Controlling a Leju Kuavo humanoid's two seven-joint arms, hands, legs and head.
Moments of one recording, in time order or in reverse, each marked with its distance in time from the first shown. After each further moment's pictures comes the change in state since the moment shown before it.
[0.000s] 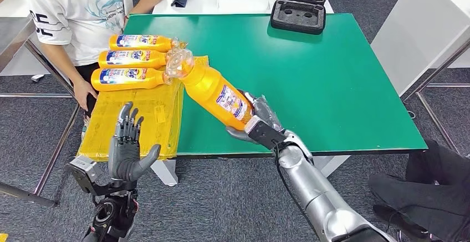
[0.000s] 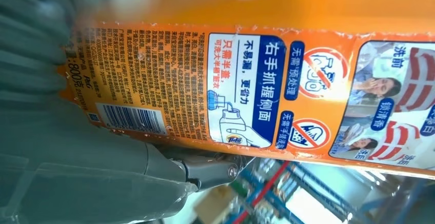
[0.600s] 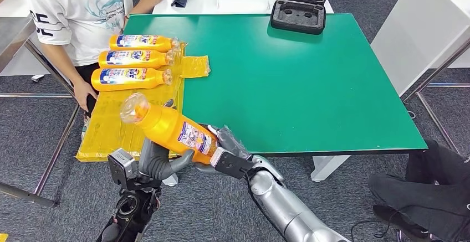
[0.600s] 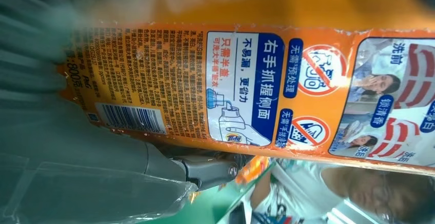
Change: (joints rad) left arm -0.082 -0.014 -0.156 0.088 -0.059 -0.002 0.008; right arm 0.077 0.102 0.149 0.055 -0.011 0.024 0.000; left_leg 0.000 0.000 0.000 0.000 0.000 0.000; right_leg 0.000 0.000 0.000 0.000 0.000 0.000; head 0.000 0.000
